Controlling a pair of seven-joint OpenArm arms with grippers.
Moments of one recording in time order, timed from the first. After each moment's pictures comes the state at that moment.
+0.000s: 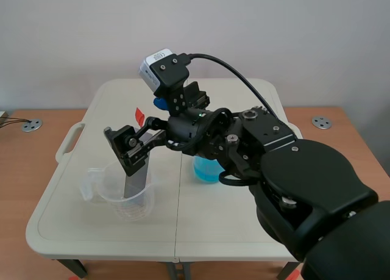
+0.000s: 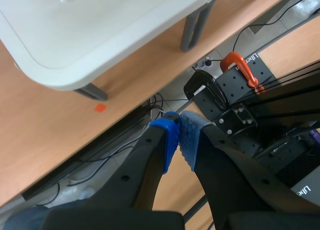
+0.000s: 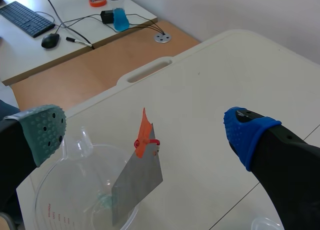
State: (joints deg) left arm 76.4 -32.4 -19.7 117.5 -11.0 -26.8 -3.3; right arm 9.7 0.3 -25.3 73.0 1.7 30.0 -1.0
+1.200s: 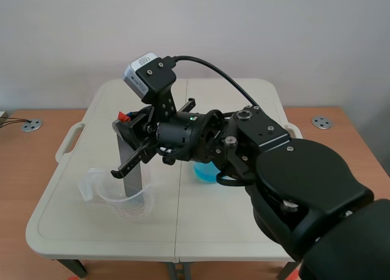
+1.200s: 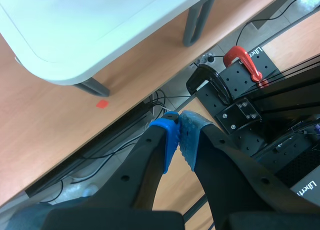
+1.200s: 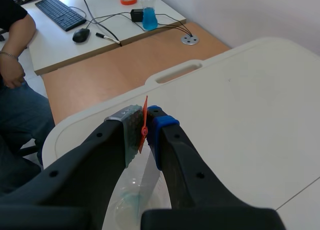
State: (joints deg) left arm 76.4 -32.4 -19.7 116.5 -9.3 -26.8 -5.0; right arm 10.1 0.3 -27.5 73.0 1.6 36.4 -0.8
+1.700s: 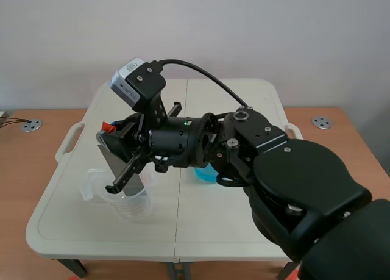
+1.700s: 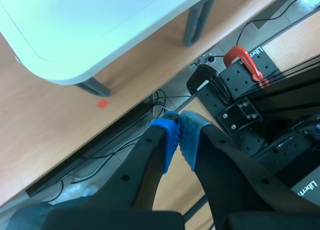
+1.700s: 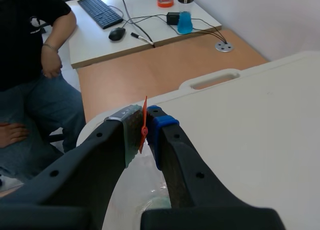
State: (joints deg) left arm 76.4 -32.4 -19.7 116.5 -9.3 -26.8 -5.0; right arm 10.2 0.3 -27.9 73.1 1.2 44.2 0.5
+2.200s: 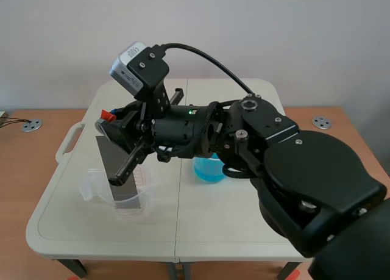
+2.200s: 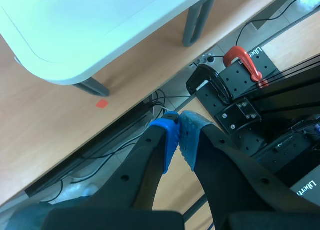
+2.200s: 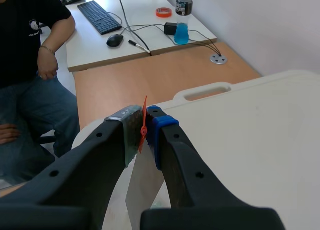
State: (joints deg) left arm 76.4 -32.4 -19.7 116.5 -9.3 -26.8 -5.0; right arm 10.2 2.2 -27.9 78.6 0.7 44.9 1.2
